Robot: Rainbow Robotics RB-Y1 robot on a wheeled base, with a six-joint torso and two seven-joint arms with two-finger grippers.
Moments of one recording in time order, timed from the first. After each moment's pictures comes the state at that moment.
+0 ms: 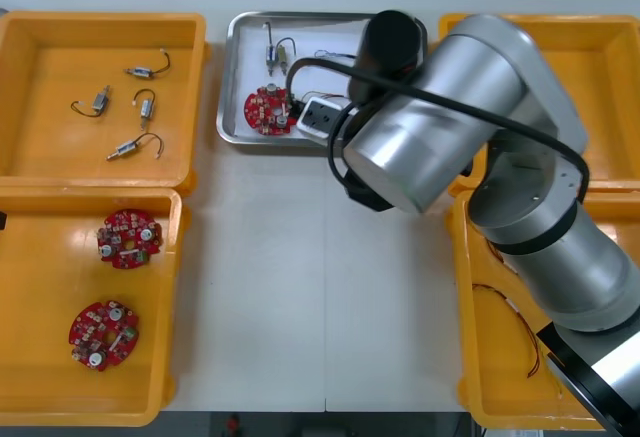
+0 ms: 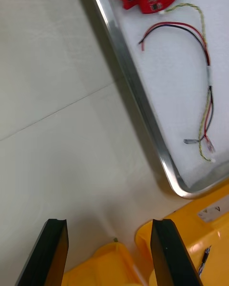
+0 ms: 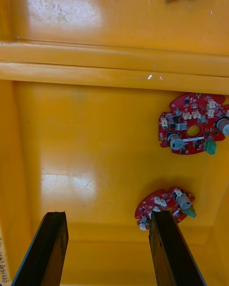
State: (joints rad) right arm -0.73 -0.29 0.50 -2.04 -0.24 1.91 1.83; left arm -0.09 0.95 0.37 -2.10 1.00 1.82 -1.22
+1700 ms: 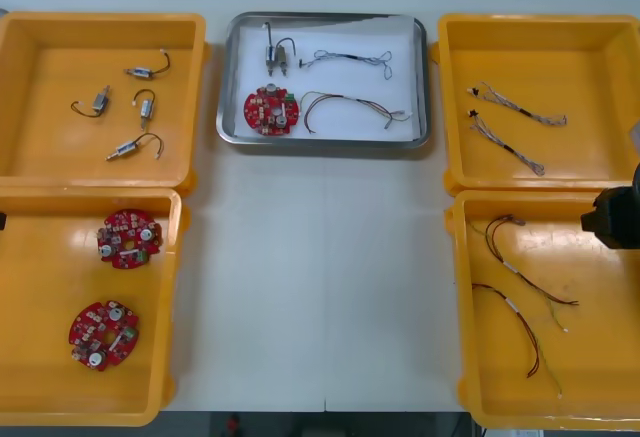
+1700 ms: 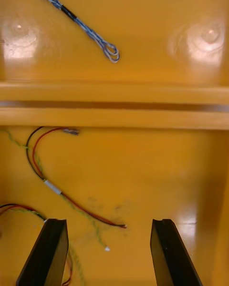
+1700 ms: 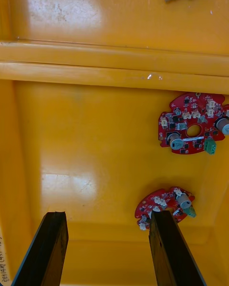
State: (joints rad) right arm -0.15 -0.49 -0.35 -2.29 -0.58 1.92 1.44; left arm -0.09 0.95 0.37 -2.10 1.00 1.82 -1.22
